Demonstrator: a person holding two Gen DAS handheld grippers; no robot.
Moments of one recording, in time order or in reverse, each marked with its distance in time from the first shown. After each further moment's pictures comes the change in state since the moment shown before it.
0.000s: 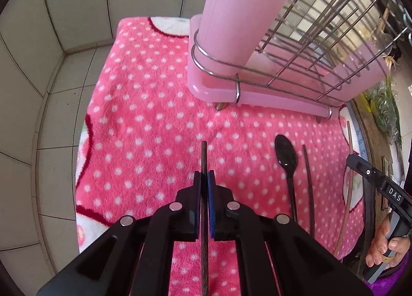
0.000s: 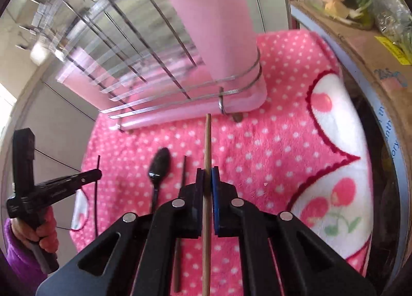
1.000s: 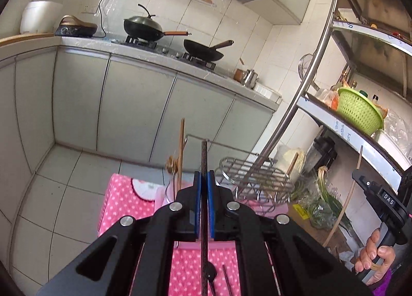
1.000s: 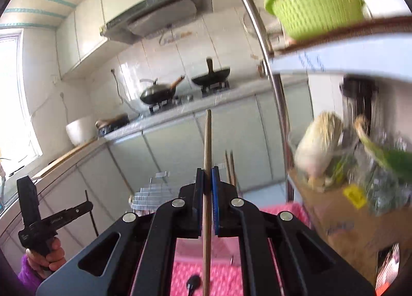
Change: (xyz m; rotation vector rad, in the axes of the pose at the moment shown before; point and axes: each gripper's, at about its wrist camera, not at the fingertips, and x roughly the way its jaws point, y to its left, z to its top) left arm -0.198 -0.033 0.059 -0.034 -0.708 -0.177; right arm -0.198 0.049 0.083 -0.136 -0.717 0.041
